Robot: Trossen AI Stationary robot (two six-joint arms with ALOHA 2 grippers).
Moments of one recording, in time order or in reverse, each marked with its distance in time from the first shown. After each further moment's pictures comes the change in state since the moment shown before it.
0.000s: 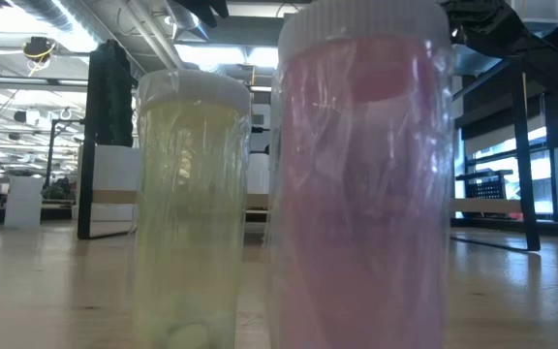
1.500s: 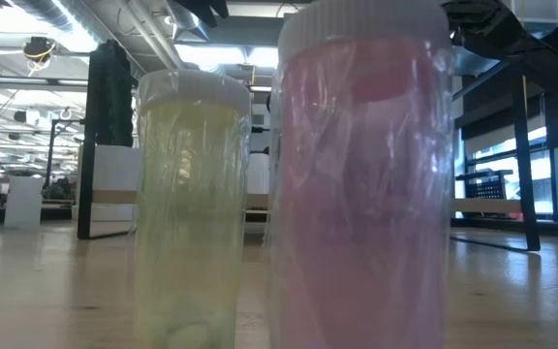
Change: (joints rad) left arm 0.000 0.000 0.000 0.000 0.000 0.000; right arm 0.013 0.017 0.000 0.013 0.000 -0.023
